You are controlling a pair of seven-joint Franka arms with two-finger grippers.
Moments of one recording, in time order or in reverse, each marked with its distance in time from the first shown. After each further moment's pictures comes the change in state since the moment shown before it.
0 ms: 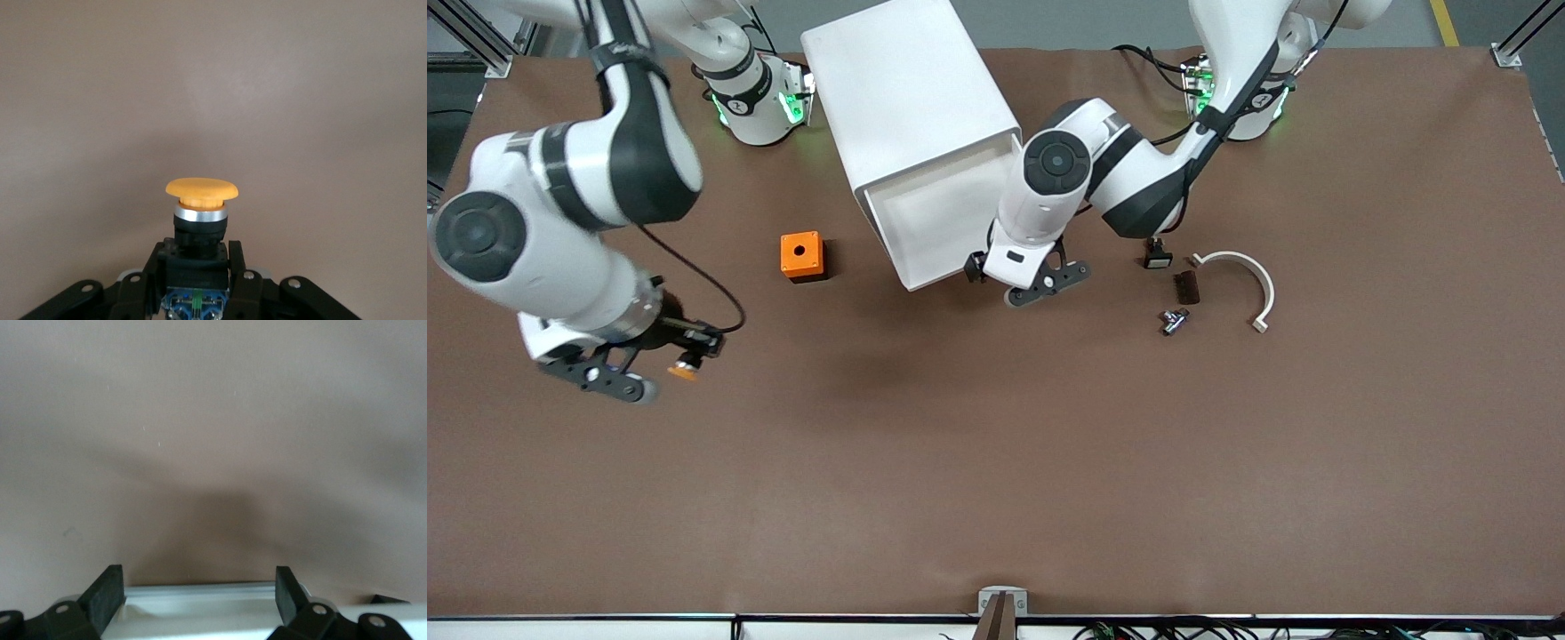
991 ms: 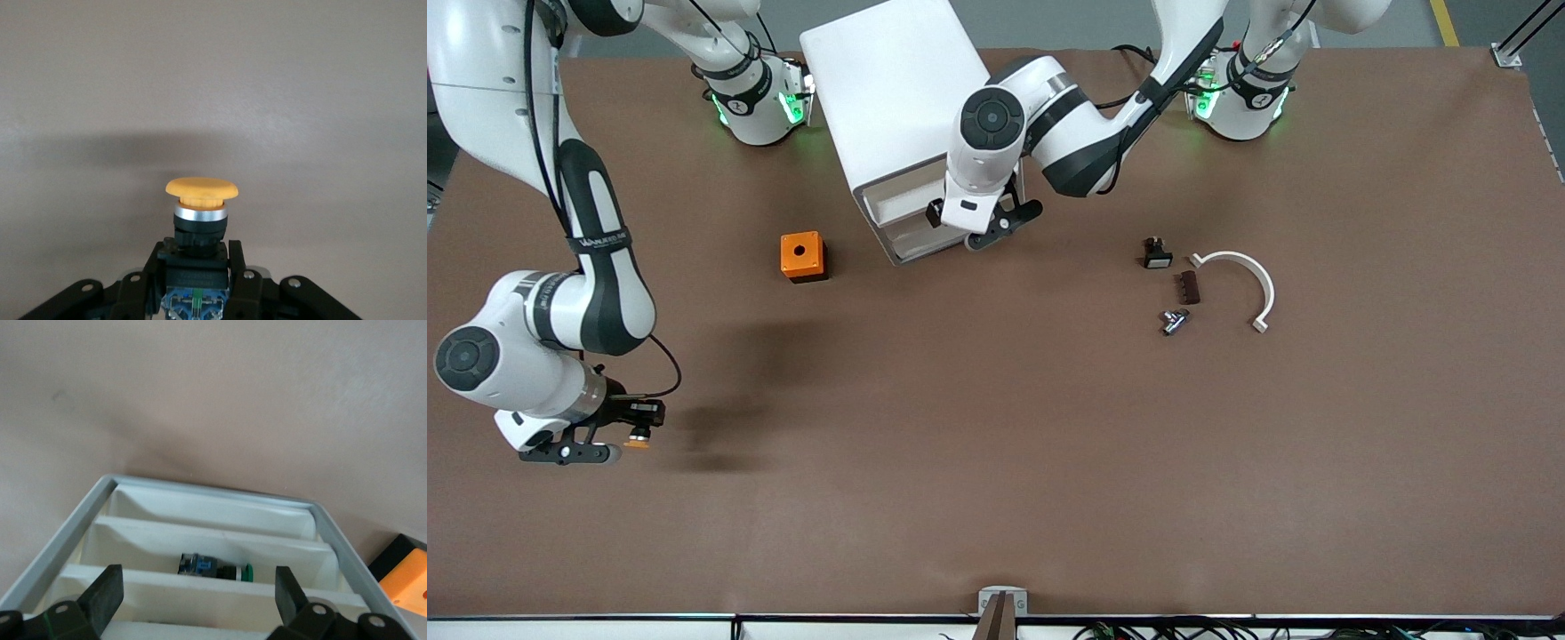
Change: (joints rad) left arm -0.138 0.001 -0.003 -0.016 -0.142 -0.052 -0.206; right arm -0.234 0.293 0.013 -0.127 0.007 0.525 -0.466
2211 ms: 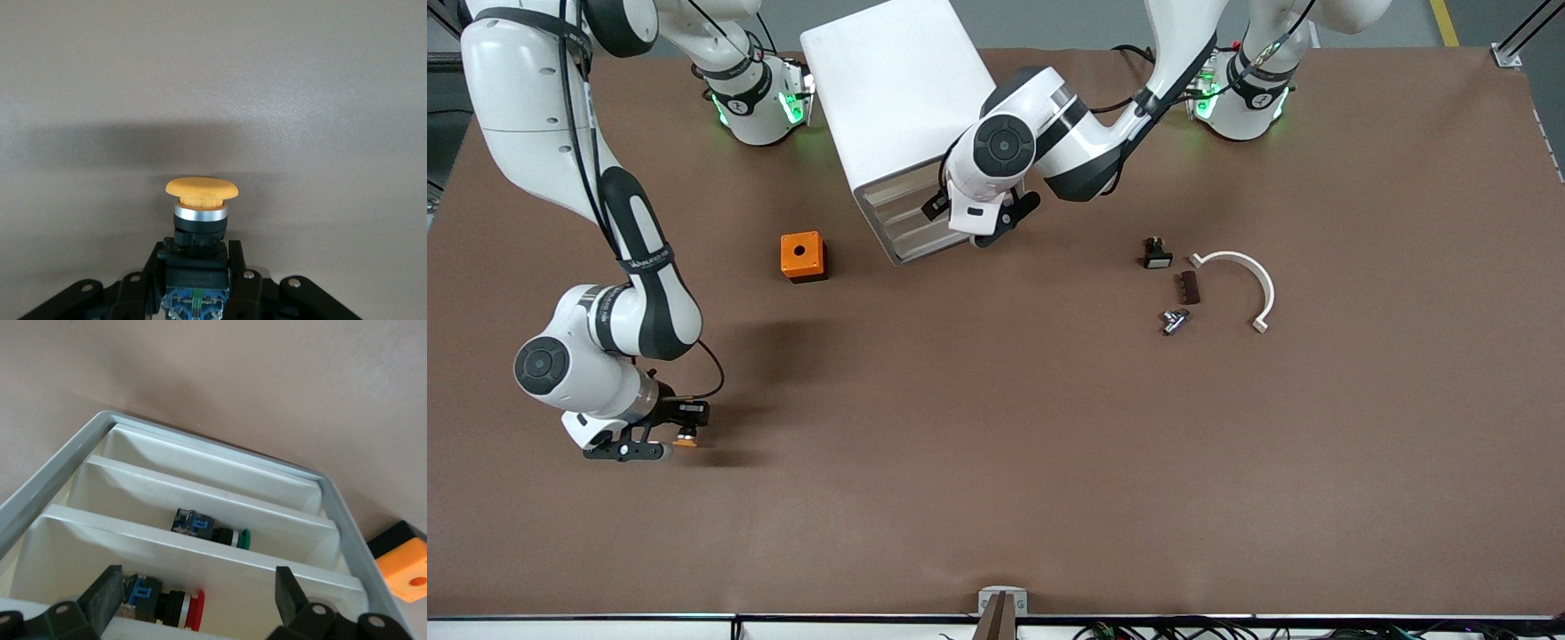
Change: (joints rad) left arm 0.014 0.014 0.009 -0.008 -0.179 0.005 -0.040; right arm 0.025 0.065 0.014 -0.043 0.050 0.071 0.004
